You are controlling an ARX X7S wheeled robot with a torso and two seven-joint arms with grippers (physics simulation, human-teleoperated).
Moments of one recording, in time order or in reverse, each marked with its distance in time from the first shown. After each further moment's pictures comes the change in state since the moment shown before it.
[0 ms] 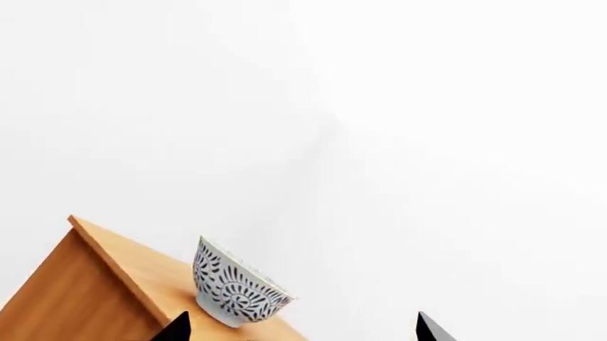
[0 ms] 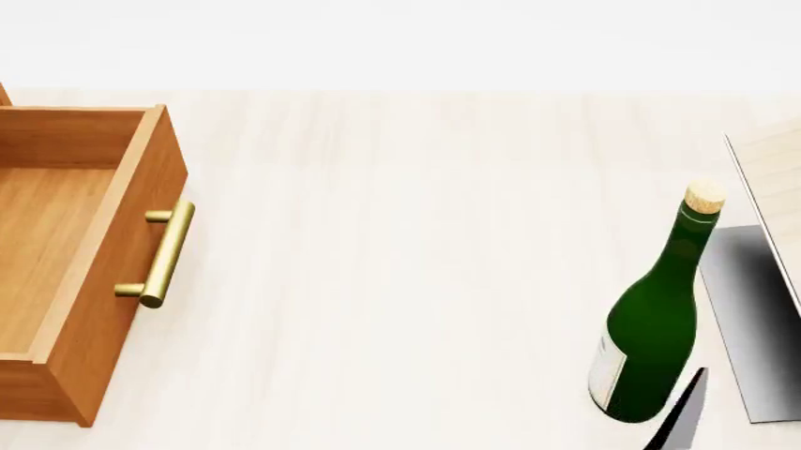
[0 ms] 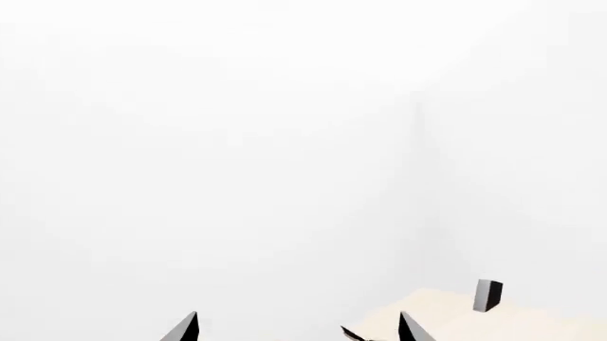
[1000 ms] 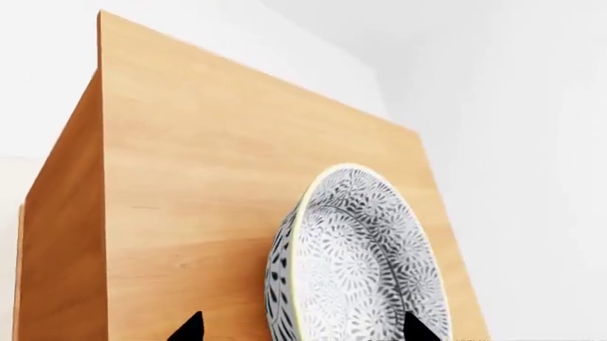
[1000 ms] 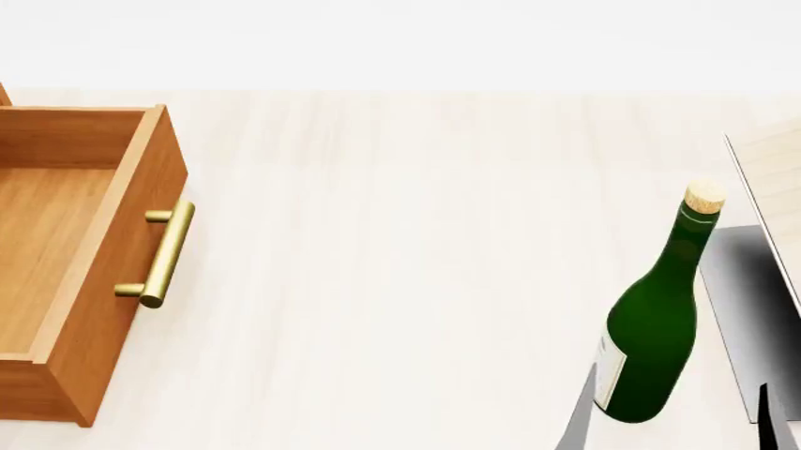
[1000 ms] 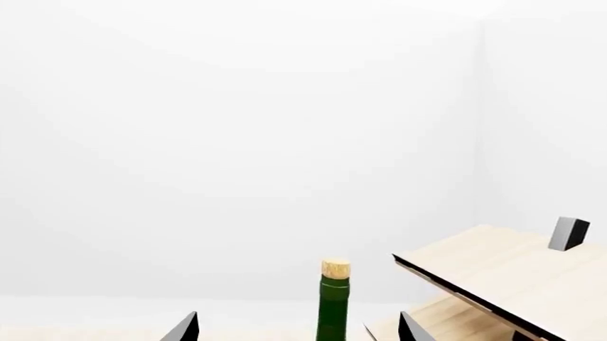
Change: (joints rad) left arm -1.442 -0.454 -0.283 -1.381 0.225 -0.818 -0.440; right arm 0.072 0.003 -0.097 0.065 0.037 0.160 -0.085
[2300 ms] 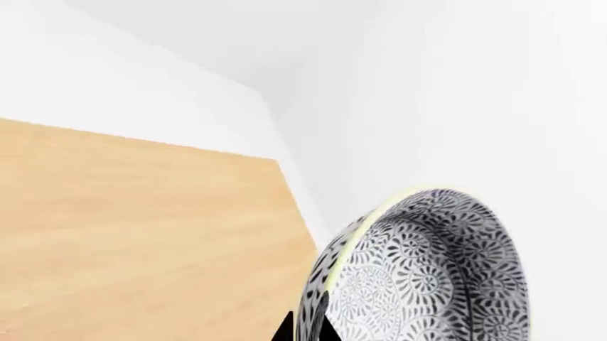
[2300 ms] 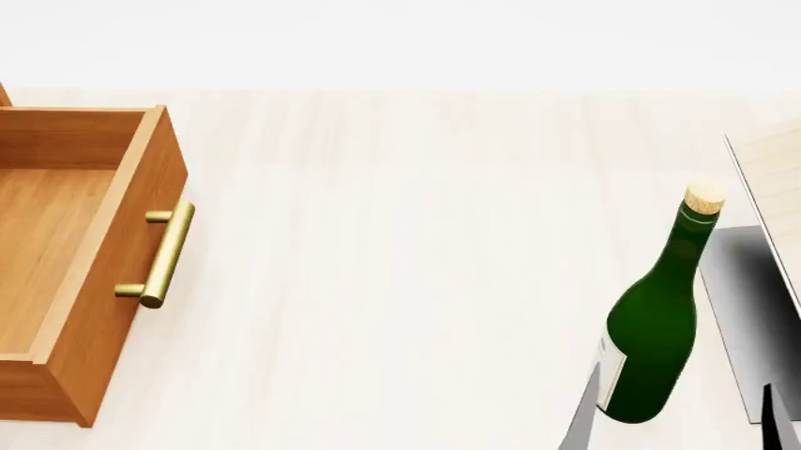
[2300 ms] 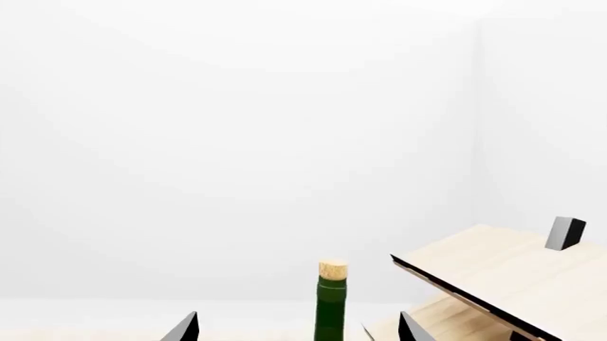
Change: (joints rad) left arm -0.083 -0.004 0.104 0.086 -0.081 -0.087 0.187; right arm -0.002 -0.017 0.015 -0.001 -0.001 0.001 -0.016
